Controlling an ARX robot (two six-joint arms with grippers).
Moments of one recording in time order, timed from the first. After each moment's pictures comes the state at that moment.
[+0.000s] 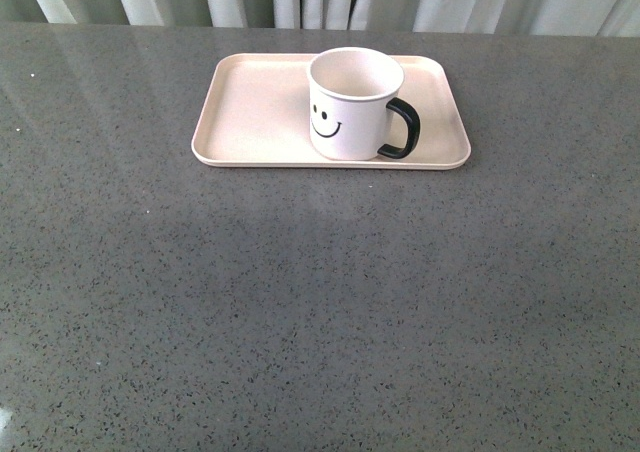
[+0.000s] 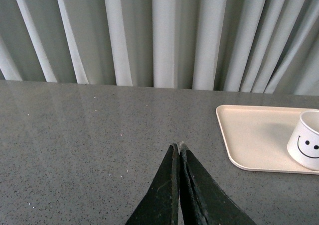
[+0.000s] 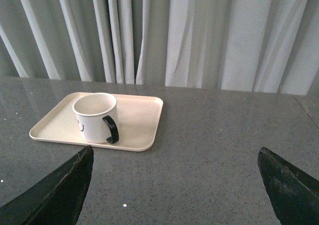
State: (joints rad) left arm 0.00 0.59 0.01 0.57 0.00 0.00; right arm 0.00 0.00 0.02 0.00 0.00 -0.01
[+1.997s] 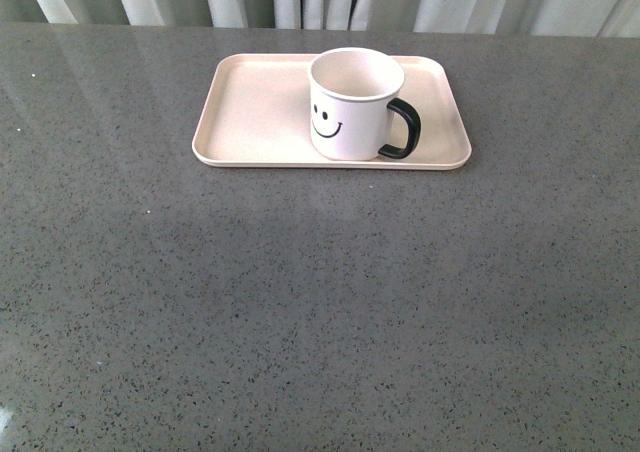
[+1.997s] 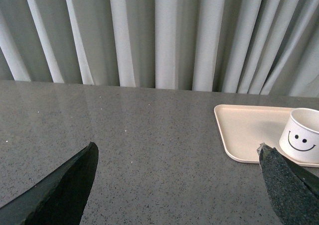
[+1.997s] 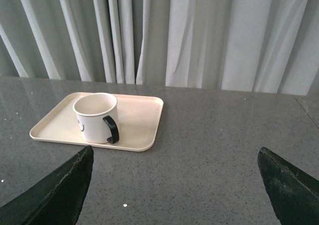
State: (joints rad) left arm 0.00 0.02 0.01 0.00 0.00 0.00; right arm 0.00 0.00 0.02 0.00 0.00 -0.01
